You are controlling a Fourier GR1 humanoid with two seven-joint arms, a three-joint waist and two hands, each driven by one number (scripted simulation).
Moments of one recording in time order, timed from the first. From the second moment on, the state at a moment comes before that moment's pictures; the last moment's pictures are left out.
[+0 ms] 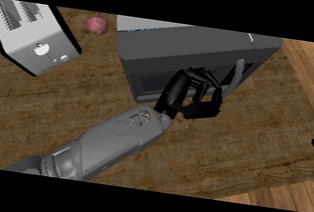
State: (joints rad) left arm -0.93 0.00 -0.83 -0.82 0.71 0.59 -0.35; right arm 0.24 -0.47 -0.12 -1.93 -0.67 0.57 -0.20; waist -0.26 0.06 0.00
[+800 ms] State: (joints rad) left arm -0.92 0.00 -0.83 -0.82 0.83 0.62 -0.46; right arm 0.22 -0.51 -0.13 -1.97 -0.75 0.60 -0.17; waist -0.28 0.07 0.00
